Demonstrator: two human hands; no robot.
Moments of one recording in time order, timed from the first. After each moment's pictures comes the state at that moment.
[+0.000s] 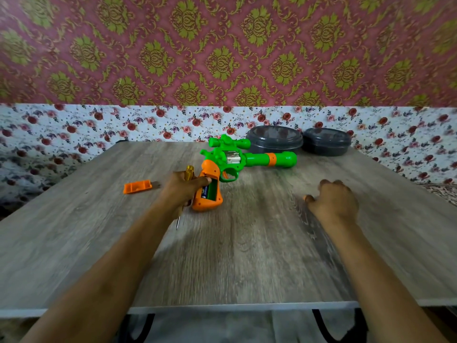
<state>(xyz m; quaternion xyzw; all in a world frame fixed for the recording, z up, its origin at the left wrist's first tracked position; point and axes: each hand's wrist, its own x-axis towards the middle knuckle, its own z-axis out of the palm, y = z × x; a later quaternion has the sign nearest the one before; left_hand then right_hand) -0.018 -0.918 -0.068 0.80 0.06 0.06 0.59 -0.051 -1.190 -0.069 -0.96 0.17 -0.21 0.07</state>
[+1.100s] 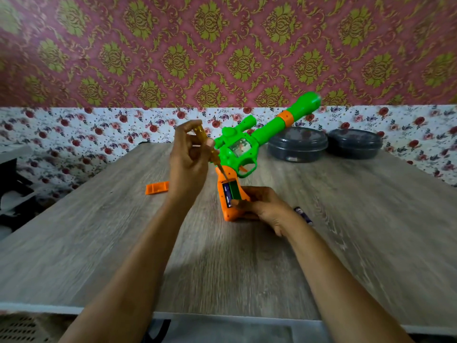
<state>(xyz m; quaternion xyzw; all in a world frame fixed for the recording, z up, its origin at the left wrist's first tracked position) -0.033 -0.909 -0.039 0.69 -0.18 0.38 0.59 -0.025 -1.067 -0.090 -0.67 -0.13 0.14 0.71</state>
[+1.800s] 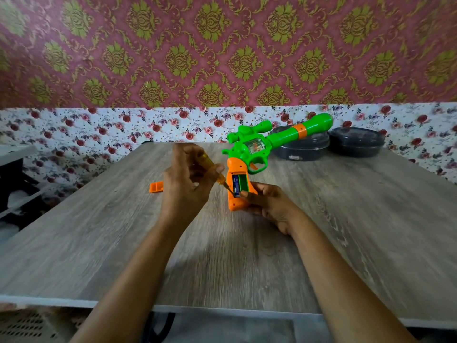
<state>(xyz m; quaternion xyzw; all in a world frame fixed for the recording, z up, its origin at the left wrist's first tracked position) -0.070 -0.904 -0.056 0.72 -0.21 0.45 0.48 -0.017 -1.076 -0.096 -0.68 -0.17 0.12 0.71</state>
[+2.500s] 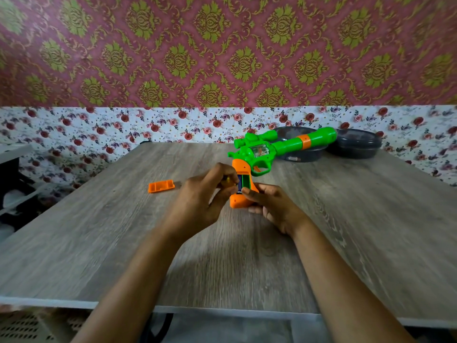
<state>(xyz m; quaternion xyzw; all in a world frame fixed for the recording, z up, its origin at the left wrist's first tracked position) -0.079 -0.903 -0.062 0.80 -0.36 0.38 0.31 -0.017 -1.076 -0.094 -0.65 -0.14 0.12 0.73</state>
